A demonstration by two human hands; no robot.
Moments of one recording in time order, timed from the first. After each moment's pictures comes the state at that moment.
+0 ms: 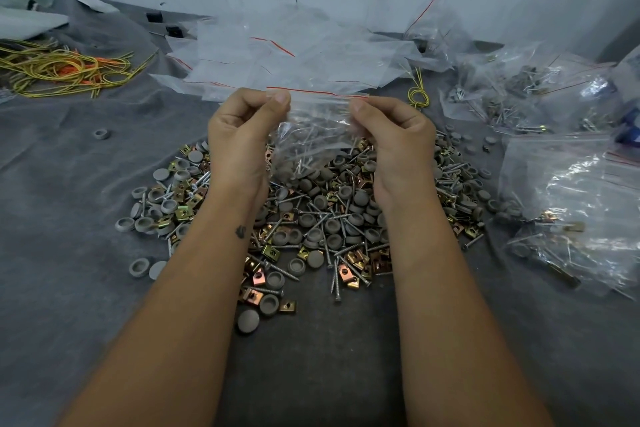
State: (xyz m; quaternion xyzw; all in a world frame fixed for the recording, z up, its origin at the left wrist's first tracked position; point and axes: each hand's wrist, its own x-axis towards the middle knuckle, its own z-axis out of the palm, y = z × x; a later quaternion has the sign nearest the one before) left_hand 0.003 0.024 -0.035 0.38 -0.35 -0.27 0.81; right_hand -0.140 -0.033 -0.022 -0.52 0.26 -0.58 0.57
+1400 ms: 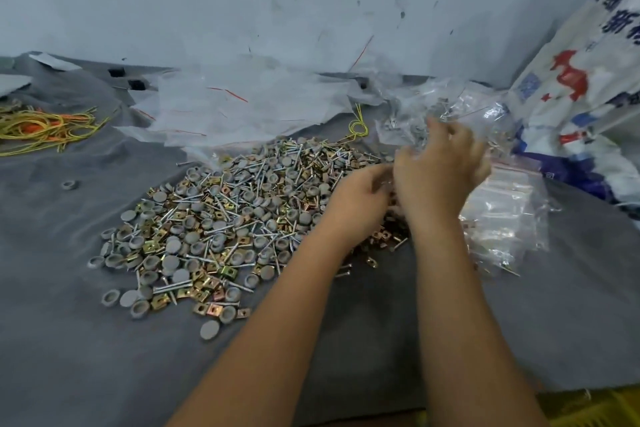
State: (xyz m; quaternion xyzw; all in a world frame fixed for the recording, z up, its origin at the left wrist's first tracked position) left_hand -0.155 0.002 -0.016 0.53 -0.63 -0.30 0.48; right_hand -0.249 -0.033 0.013 -0.63 0.66 -0.42 -0.03
